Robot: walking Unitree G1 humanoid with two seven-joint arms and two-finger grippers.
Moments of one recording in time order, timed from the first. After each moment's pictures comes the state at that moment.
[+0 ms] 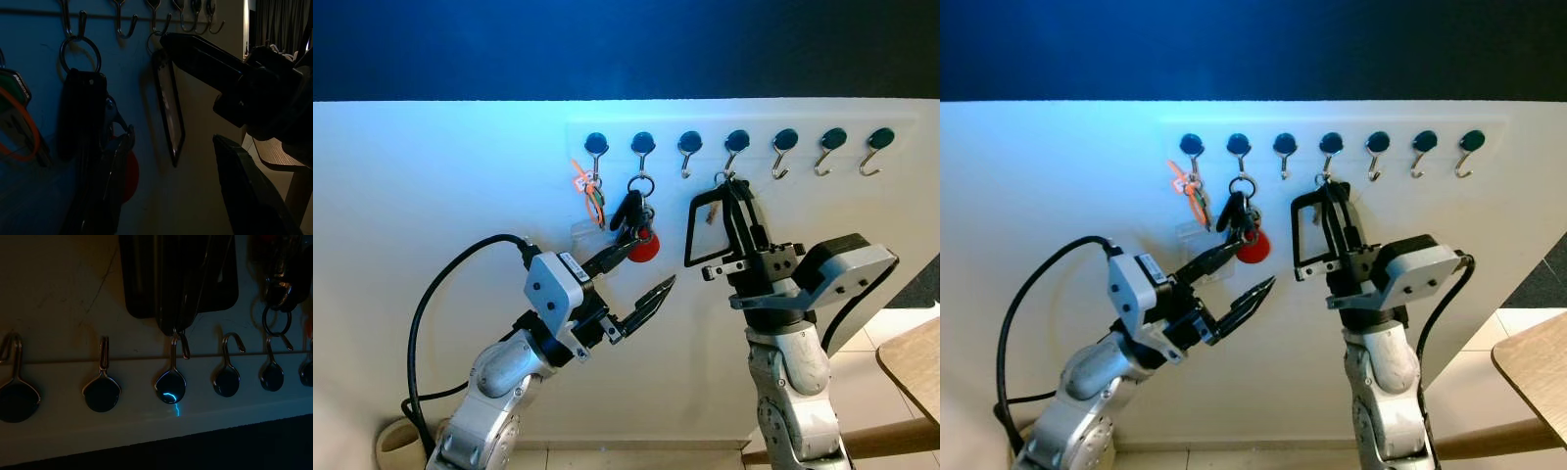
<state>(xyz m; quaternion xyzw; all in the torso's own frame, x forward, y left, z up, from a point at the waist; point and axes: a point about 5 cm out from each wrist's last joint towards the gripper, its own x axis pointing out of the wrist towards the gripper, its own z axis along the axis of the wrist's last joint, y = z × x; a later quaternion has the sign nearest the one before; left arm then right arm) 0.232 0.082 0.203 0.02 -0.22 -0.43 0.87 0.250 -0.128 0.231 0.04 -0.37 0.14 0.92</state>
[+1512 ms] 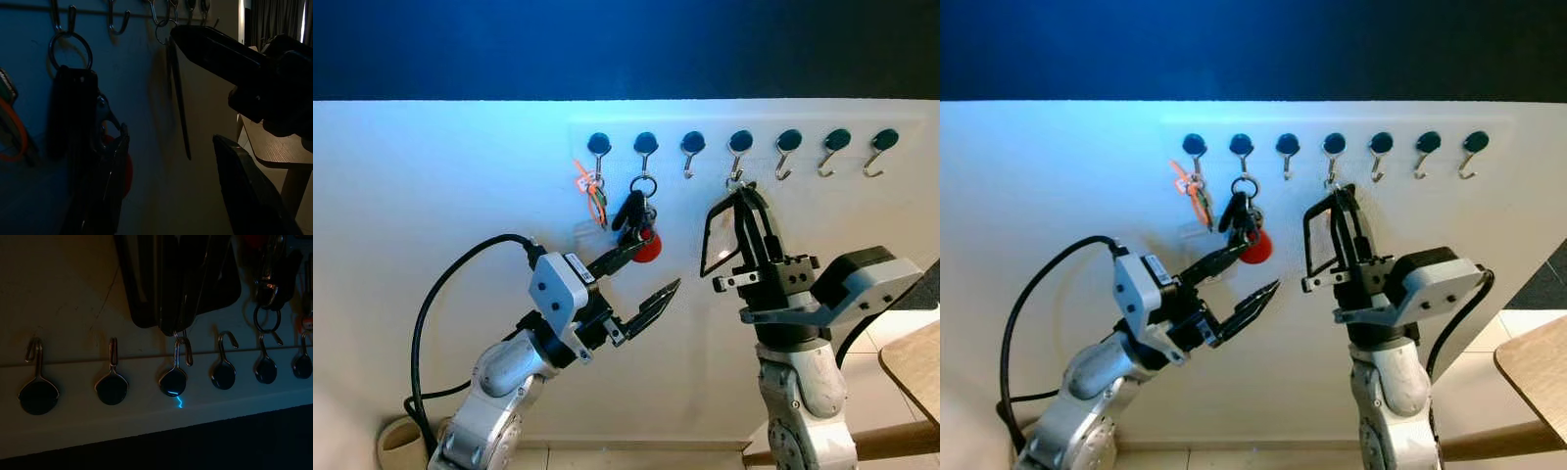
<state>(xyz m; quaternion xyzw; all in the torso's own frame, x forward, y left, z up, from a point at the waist) 0.232 0.079 0.202 0.02 -0.21 -0.45 0.87 0.232 -0.126 0.234 0.06 -0.36 0.13 0.92</state>
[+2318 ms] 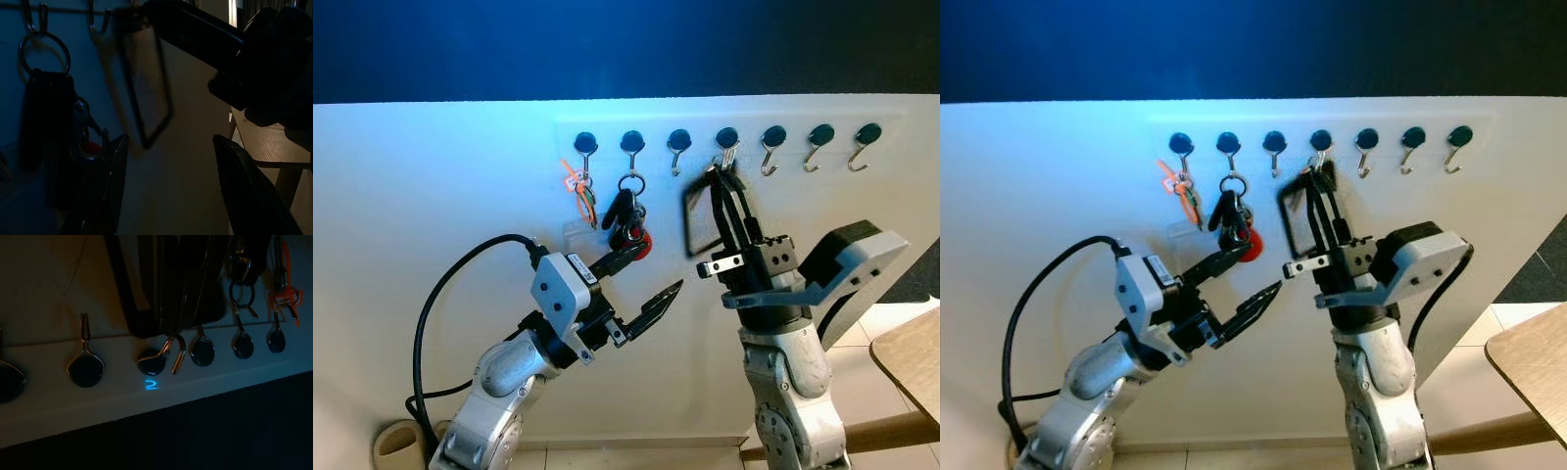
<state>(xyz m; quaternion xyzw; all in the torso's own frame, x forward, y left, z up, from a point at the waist) 0.232 0.077 0.202 0.02 -0.21 -0.45 0.87 0.237 -0.109 0.249 0.10 -0.36 0.19 0.91</state>
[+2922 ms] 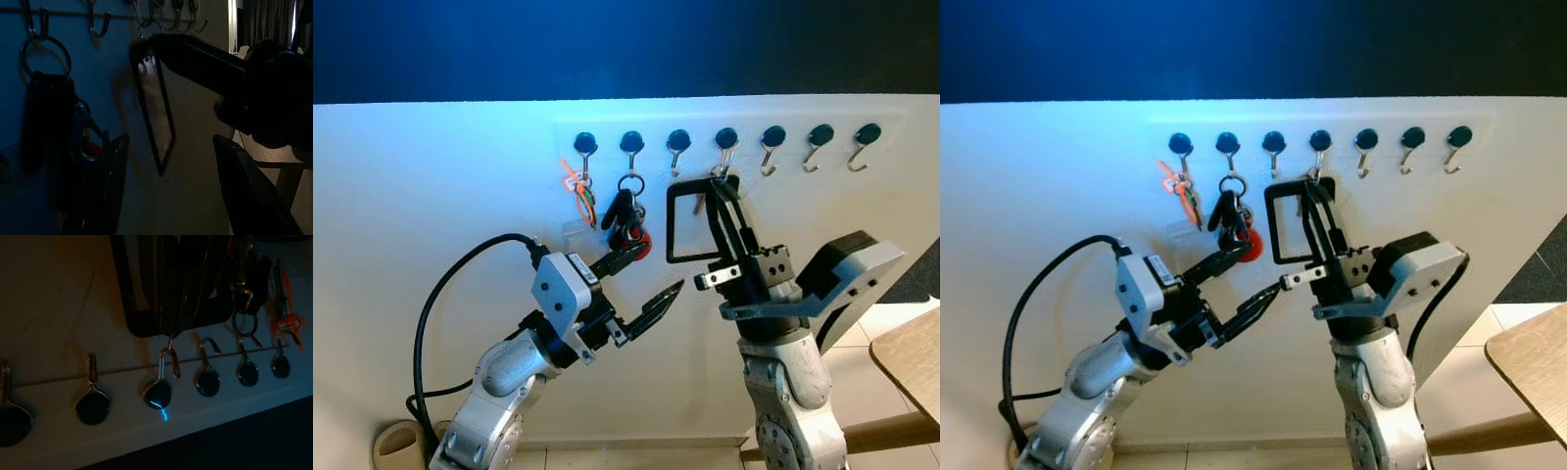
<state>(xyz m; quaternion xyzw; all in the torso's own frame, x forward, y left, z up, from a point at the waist) 0.232 0.077 0.203 0.02 -0.21 -0.45 0.87 0.235 -0.116 0.231 0.09 -0.33 0.18 0.92</state>
